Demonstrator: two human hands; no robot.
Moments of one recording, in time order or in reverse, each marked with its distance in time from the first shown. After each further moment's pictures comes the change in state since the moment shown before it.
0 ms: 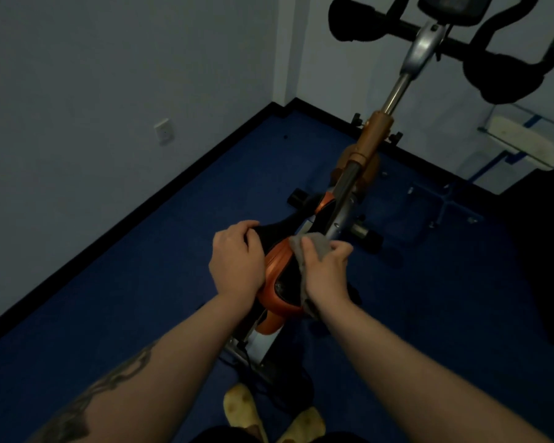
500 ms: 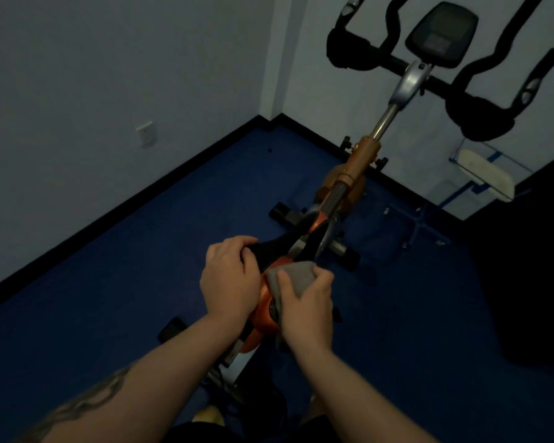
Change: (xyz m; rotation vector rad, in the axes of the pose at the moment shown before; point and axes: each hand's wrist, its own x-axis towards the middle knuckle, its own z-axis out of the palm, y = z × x) left_hand 0.004 -0.008 0.001 -0.024 -0.016 0.101; right_hand -0.028 0.006 0.017 -0.386 0.117 -0.118
